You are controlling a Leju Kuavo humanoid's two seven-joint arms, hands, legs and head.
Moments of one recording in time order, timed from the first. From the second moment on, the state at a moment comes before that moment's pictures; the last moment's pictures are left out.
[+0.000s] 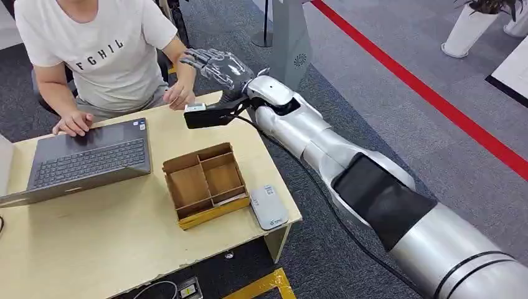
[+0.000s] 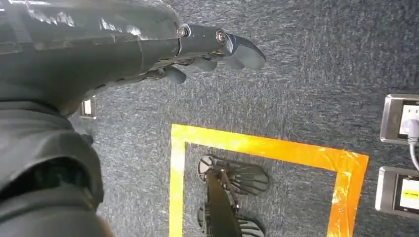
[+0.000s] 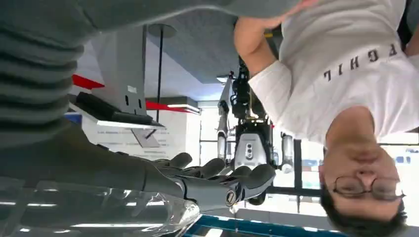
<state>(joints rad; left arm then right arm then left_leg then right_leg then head) -0.16 0.26 -1.21 -0.18 1.27 0.03 -0.04 -1.08 -0.21 0.67 -0.63 0.88 -0.12 -0.36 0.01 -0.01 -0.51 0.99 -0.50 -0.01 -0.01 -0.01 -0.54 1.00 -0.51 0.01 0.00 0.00</state>
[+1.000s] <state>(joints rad) -0.15 0.23 -1.21 -0.18 1.34 0.08 -0.02 -0.34 -0.57 0.28 -1.75 0.60 0.18 0.14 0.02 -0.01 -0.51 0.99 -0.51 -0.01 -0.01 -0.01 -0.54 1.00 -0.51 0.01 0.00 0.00</state>
